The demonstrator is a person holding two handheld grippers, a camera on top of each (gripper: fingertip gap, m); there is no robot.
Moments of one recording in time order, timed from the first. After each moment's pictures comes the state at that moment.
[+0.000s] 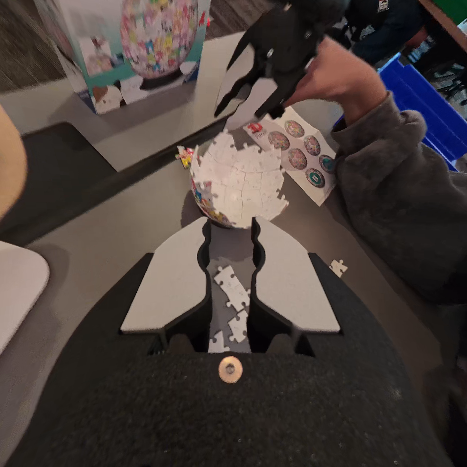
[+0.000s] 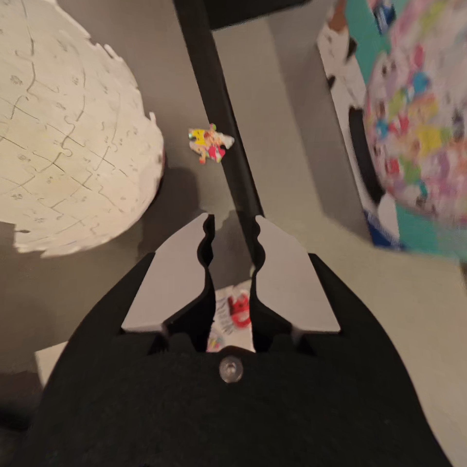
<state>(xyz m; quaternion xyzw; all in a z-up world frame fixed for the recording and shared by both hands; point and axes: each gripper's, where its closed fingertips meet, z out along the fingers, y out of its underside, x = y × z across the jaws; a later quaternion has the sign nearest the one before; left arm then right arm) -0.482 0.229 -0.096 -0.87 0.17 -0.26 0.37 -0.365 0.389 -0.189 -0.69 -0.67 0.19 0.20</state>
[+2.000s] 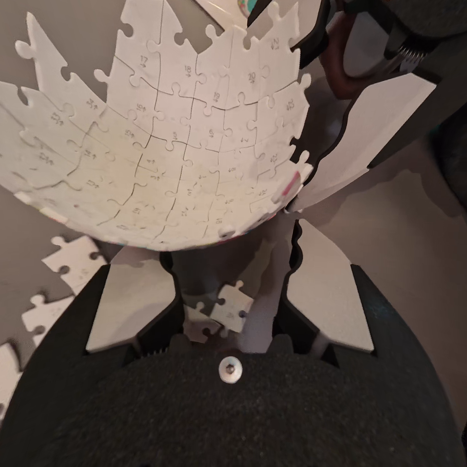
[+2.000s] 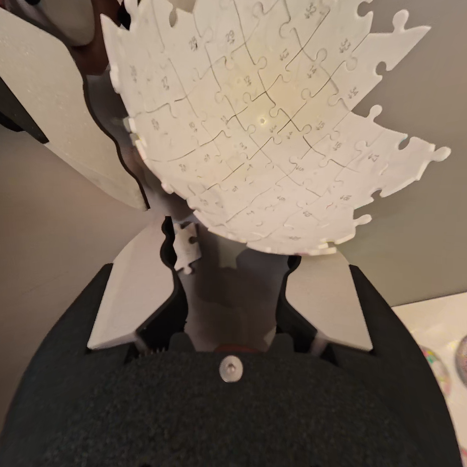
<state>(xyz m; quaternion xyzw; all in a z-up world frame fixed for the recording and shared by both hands) -0.358 0.116 -0.211 -0.90 0.26 -0.21 0.27 -0.326 0.141 -0.217 -0.67 -0.66 0.27 0.18</state>
